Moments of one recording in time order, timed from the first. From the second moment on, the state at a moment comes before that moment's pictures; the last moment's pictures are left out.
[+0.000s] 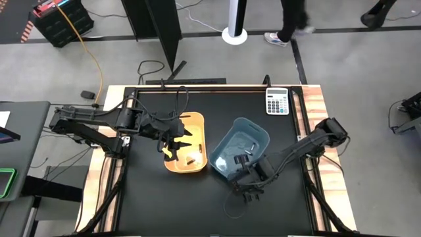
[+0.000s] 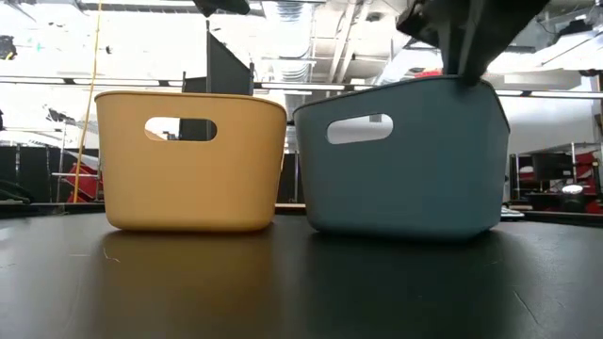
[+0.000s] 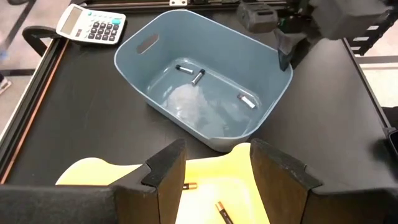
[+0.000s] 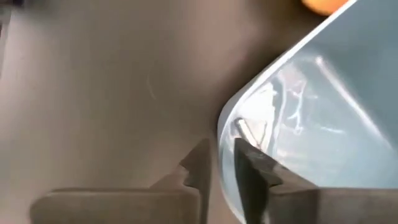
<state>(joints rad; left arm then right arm) -0.10 1.23 1.27 -0.67 -0.13 -0.02 0.47 1.77 1.47 -0.98 0.15 0.24</state>
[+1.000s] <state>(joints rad) -0.19 1.06 1.02 -0.61 -0.29 -0.20 0.77 1.50 1.01 -1.21 0.70 1.52</state>
